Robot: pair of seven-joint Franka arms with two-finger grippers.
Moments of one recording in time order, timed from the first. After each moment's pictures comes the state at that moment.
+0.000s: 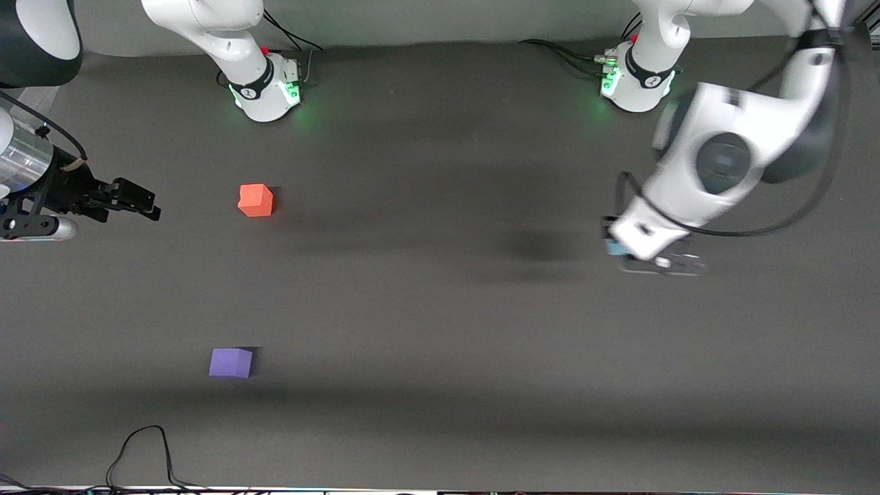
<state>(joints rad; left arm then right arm) -0.29 0.18 -0.15 -1.83 0.04 1.90 -0.42 -0.05 -0.02 0.06 -1.71 0.05 1.67 0.04</state>
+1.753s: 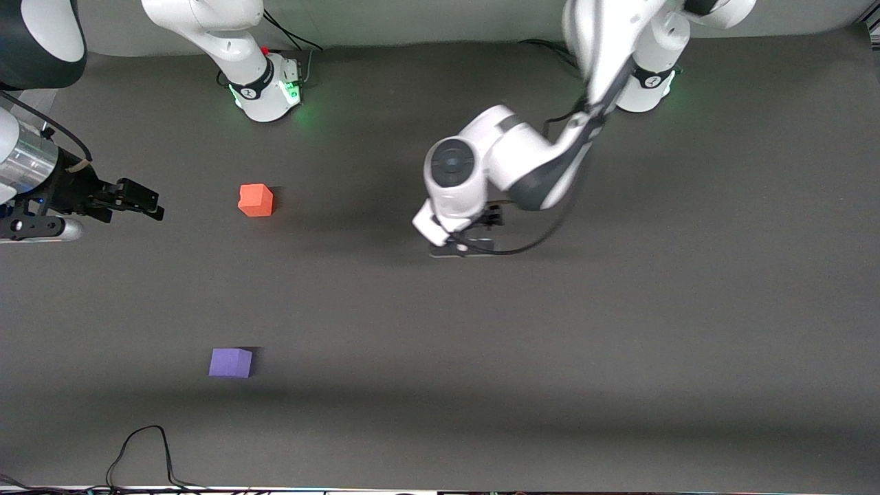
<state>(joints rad) -0.58 0.51 -0.15 -1.45 0.00 1.82 -0.72 -0.03 -0.01 0.06 -1.72 0.05 1.66 0.04</state>
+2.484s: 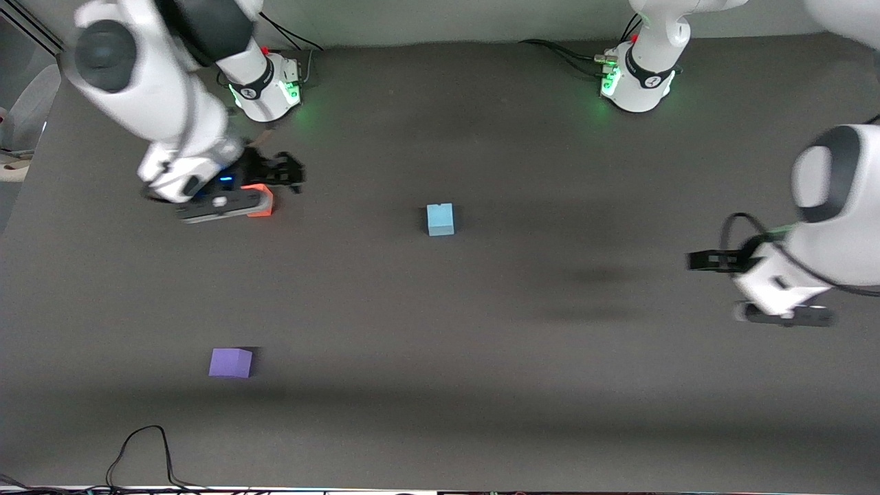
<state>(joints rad) 0.11 0.35 -0.14 -1.47 0.02 1.62 0.04 0.39 0.05 0.08 -1.74 0.05 1.73 0.35</state>
